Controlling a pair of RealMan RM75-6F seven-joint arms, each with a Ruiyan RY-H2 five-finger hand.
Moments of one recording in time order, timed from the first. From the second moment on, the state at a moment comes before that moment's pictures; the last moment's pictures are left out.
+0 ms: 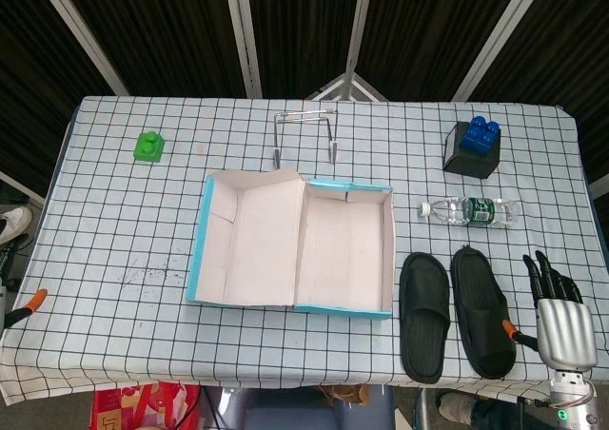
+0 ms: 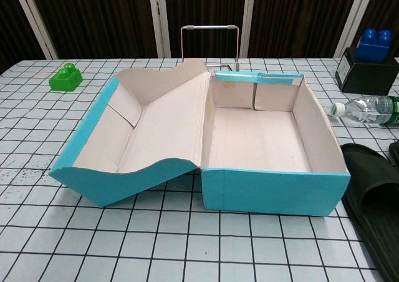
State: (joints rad) left arm -0.05 -1.17 -0.10 -1.60 1.49 1.63 0.16; right arm 0.01 -1.21 0.08 -1.70 -1.45 1.55 -0.27
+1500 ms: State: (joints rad) left arm -0.04 -1.15 -0.11 -1.63 1.45 1.61 0.16; right arm 0.59 -1.06 0.19 -2.08 -0.70 1.07 -0.76
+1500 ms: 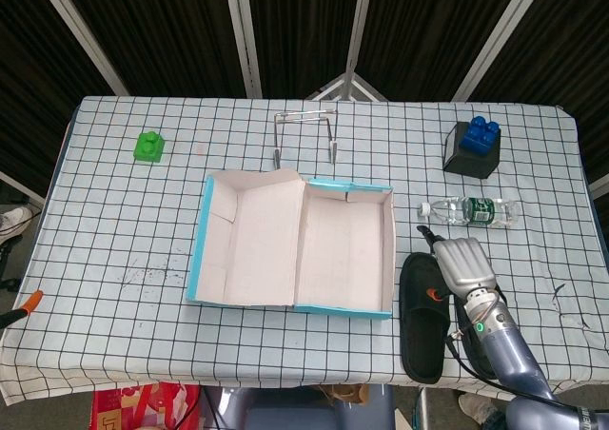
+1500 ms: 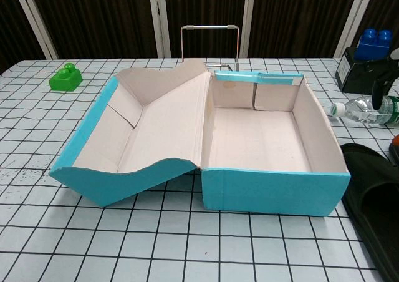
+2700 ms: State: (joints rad) left arm -0.06 -1.19 -0.10 -1.63 1.44 1.56 0.25; right arm 0.69 -1.15 0.00 -1.90 -0.66 1.08 -0.86
